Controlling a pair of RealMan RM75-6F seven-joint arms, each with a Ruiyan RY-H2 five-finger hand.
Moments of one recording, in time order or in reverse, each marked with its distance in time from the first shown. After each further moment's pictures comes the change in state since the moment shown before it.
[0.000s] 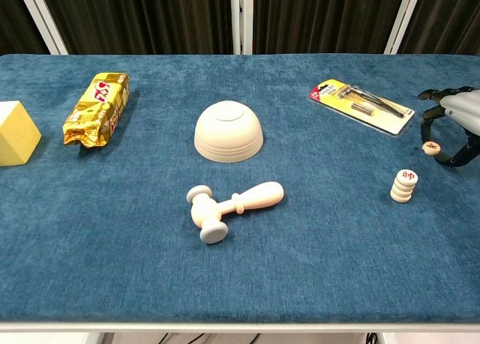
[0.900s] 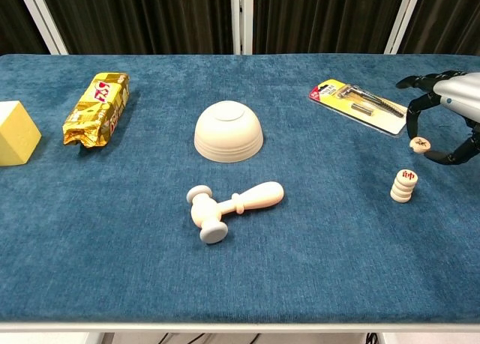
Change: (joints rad) left arm -0.002 -0.002 -0.001 -0.006 -0.006 -0.005 0.015; right arm -0.026 0.187 -0.054 -0.356 -0.155 0.065 -0.015
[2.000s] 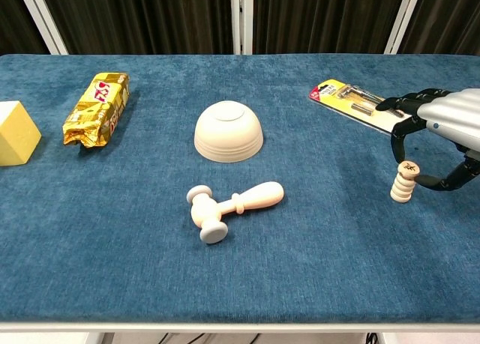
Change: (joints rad) left arm 0.006 0.010 0.005 -0.006 0.017 0.013 -0.020; right arm -0.003 0.016 -0.058 -0.094 -0.042 -0.002 -0.076
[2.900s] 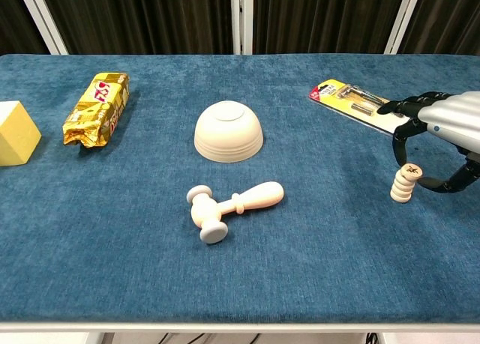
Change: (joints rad) left arm 0.001 0.003 0.000 0.000 0.001 0.000 -0.007; right arm 0.005 0.010 -0.003 -0.011 0.022 -0.012 -0.016
